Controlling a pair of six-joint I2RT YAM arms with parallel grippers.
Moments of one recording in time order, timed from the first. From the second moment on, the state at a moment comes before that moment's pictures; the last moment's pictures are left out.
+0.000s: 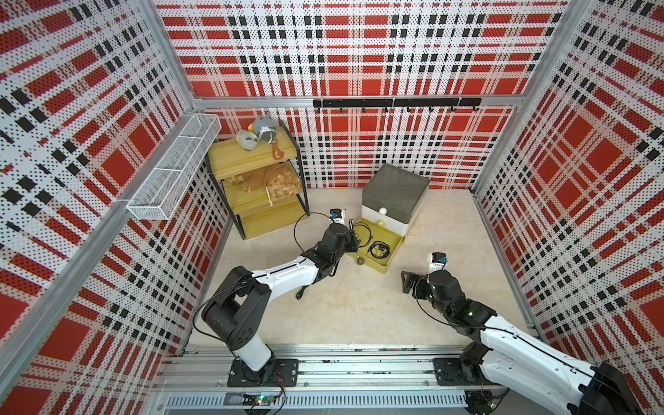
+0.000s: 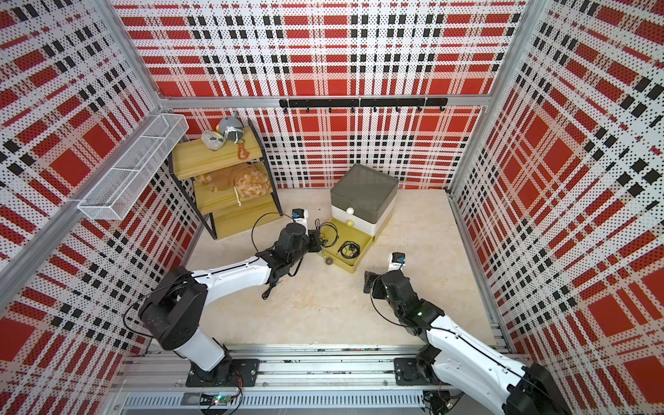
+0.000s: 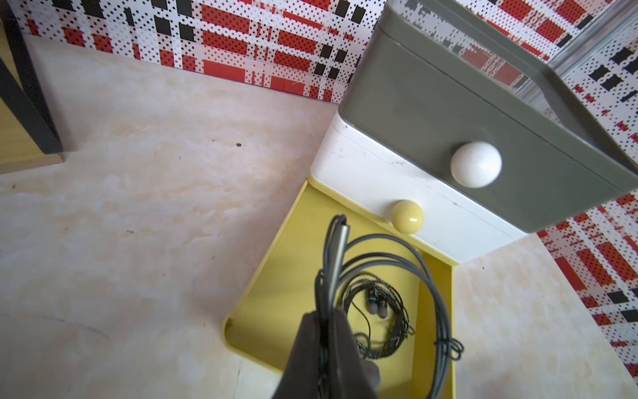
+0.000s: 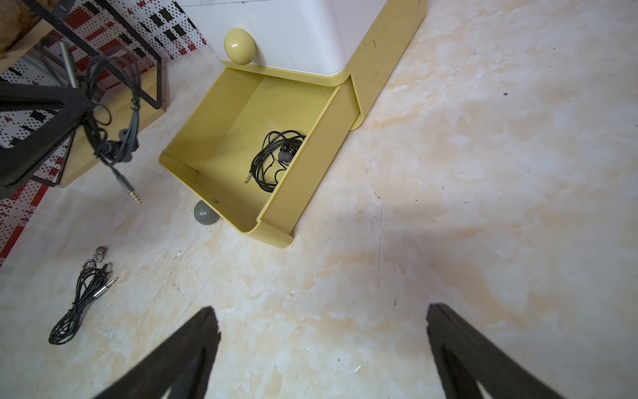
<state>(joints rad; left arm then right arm) -0.64 1.68 0.98 0.26 -0.21 -0.52 0.65 0.85 0.37 -0.11 0.29 0.63</state>
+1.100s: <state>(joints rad) -0.59 1.87 1.10 0.30 -0.13 -0.53 0.65 0.88 0.36 -0.08 0.27 0.60</state>
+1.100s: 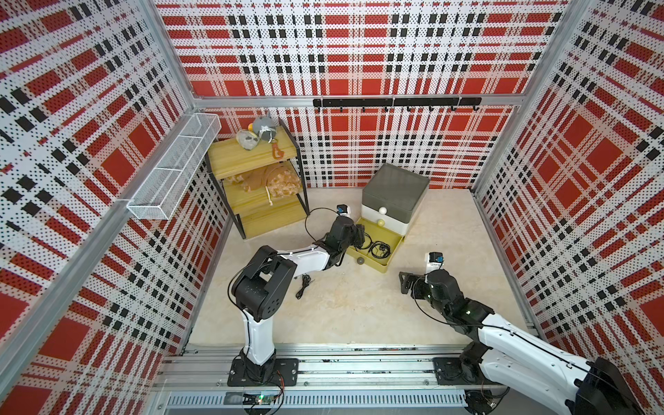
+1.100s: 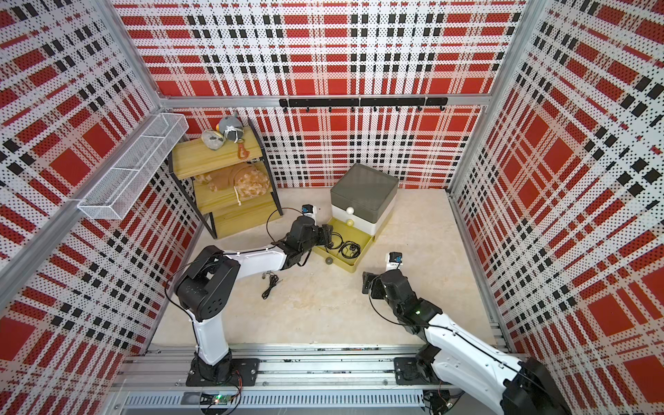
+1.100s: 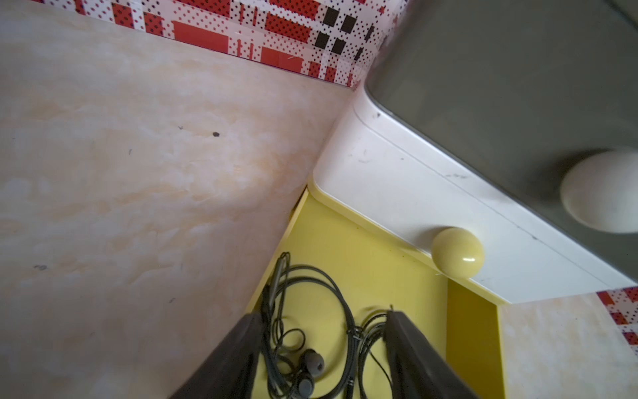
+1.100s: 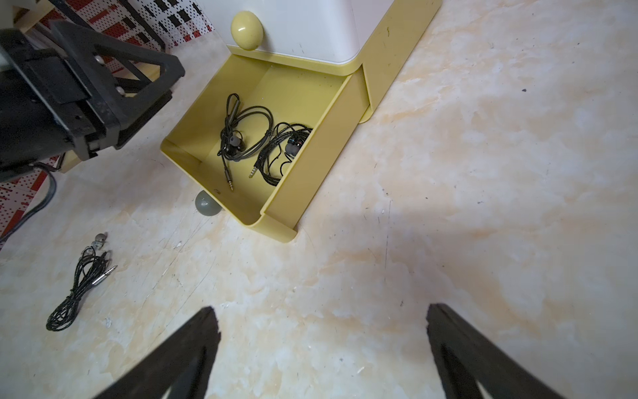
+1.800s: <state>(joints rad) -0.54 1.29 0.69 0.17 -0.24 -0.55 0.65 0.88 0.36 -0.08 0.28 0.64</state>
